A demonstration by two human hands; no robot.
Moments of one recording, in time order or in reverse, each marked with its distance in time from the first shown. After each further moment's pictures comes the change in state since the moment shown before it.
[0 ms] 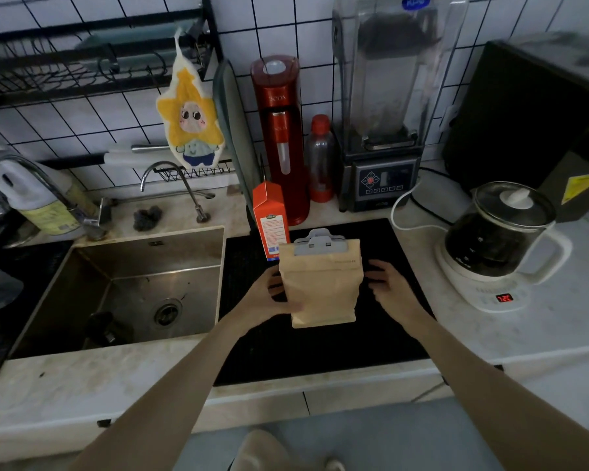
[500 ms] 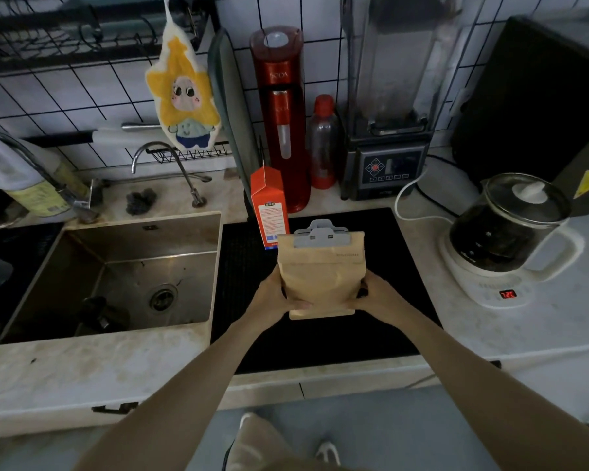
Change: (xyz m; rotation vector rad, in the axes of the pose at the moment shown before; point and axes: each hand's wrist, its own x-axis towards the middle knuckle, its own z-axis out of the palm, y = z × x) left_hand 0.013 -0.021 0.031 0.148 0.086 0.085; right_hand 0.008 0.011 0.017 -0.248 -0.318 -0.071
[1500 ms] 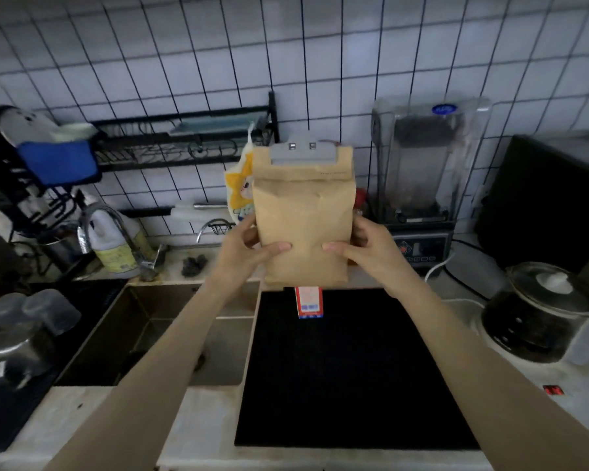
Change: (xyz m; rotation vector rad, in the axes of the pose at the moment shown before) left_hand -0.027 0.185 -0.170 -0.183 0.386 0.419; right_hand 0.001 -0.249 -0.041 0.193 0.191 -0.596
